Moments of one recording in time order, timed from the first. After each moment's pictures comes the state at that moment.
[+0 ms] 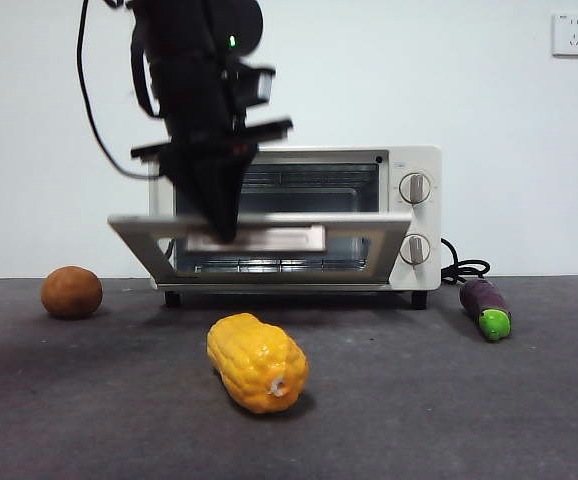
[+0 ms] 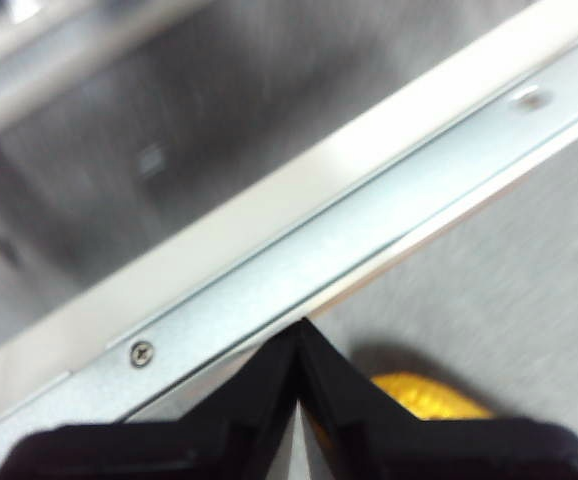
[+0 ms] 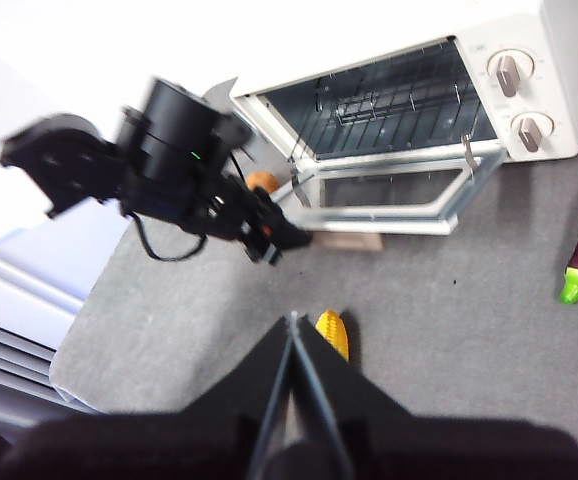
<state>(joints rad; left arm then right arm) -0.54 1.94 1.68 -0.93 -0.03 0.00 -0.05 0.78 1.21 -0.96 -0.73 0.24</state>
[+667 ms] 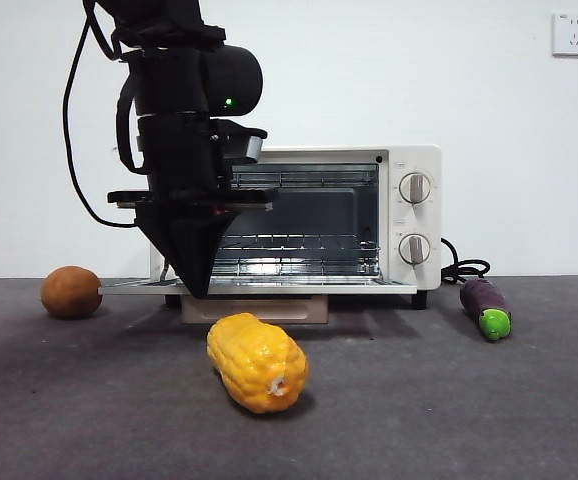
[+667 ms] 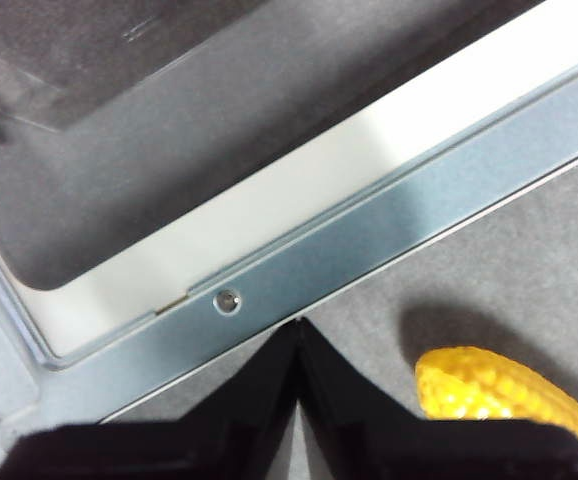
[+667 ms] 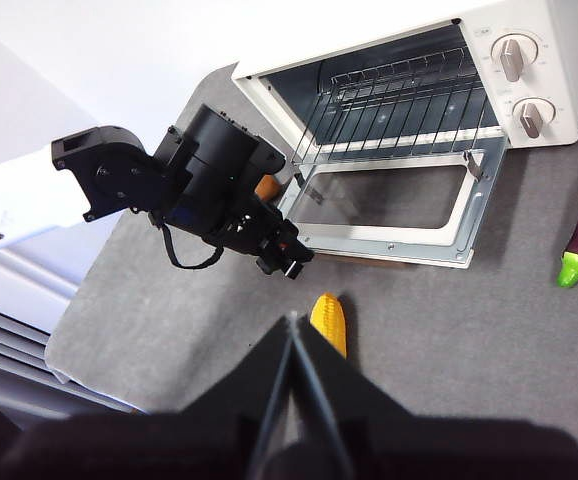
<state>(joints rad) -0.55 1.96 1.55 -0.87 -0.09 -0.04 -0.05 0.76 1.21 -1.02 -0.73 0.20</state>
